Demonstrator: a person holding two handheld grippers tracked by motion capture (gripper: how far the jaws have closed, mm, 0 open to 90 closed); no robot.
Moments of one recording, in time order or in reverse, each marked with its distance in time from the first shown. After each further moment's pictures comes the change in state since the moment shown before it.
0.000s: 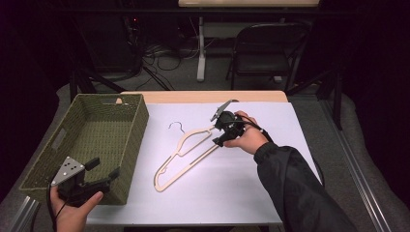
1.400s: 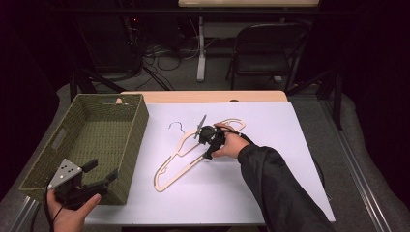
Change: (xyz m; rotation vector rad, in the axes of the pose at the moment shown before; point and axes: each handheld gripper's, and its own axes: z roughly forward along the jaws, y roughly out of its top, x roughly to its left) left arm -0.001 -0.002 -0.008 -0.008 0.009 -0.004; right arm 0.020 0.007 0.083 0.156 0.142 -0.211
